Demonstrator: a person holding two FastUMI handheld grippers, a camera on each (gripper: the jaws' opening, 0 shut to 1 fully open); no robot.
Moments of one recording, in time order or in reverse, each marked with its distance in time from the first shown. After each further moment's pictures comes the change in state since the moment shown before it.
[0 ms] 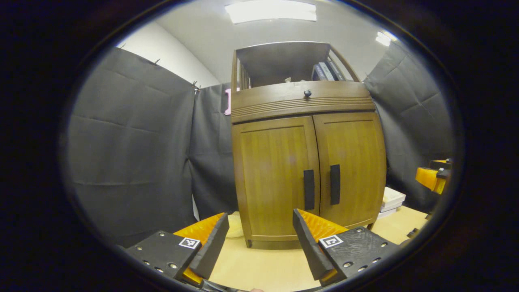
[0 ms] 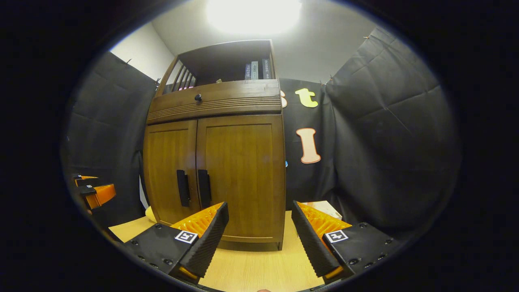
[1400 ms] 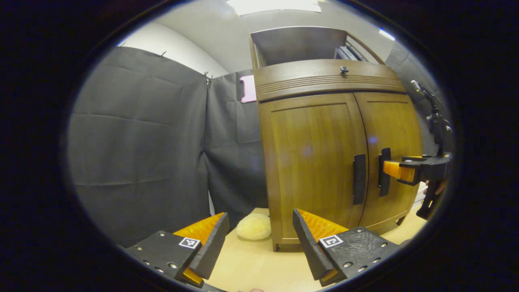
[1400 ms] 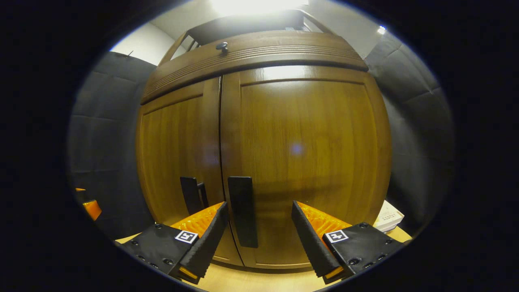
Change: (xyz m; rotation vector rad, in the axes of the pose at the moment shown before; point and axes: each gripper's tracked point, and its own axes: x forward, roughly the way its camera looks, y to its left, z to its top) left arm 0.070 0.063 -0.033 0.028 0.066 0.104; right arm 0.206 0.142 -0.035 0.039 0.101 0.155
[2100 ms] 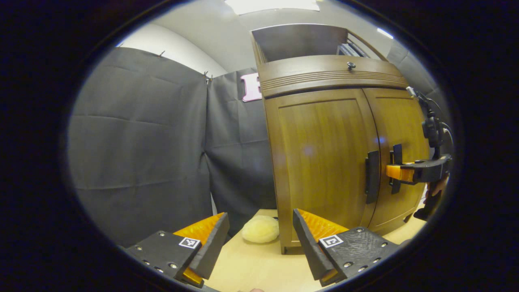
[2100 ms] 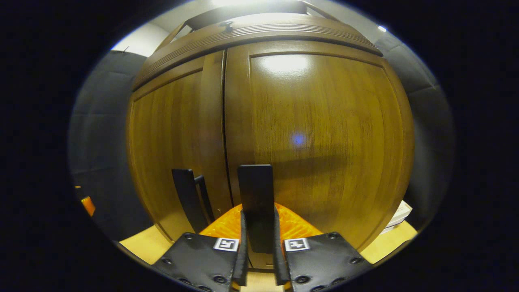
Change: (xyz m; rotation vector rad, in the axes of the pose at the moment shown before) left arm -0.002 0.000 0.002 0.006 0.004 0.007; right arm 0.030 0.018 -0.017 0.004 0.063 -0.011
